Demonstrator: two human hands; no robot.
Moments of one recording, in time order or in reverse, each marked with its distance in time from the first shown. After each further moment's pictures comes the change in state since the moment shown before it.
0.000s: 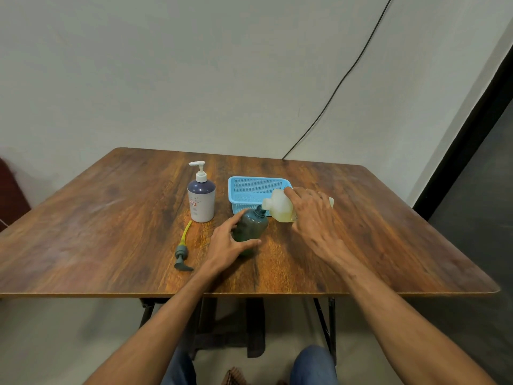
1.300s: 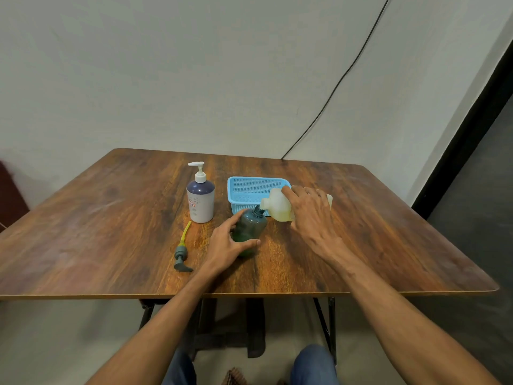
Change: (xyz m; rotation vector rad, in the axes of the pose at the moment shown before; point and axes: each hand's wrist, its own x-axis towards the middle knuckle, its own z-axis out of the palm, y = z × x) left_hand -0.001 0.001 0.000 -0.002 0.004 -0.006; right_hand 0.002 -0.003 -0.004 -0.033 -0.018 -0.016
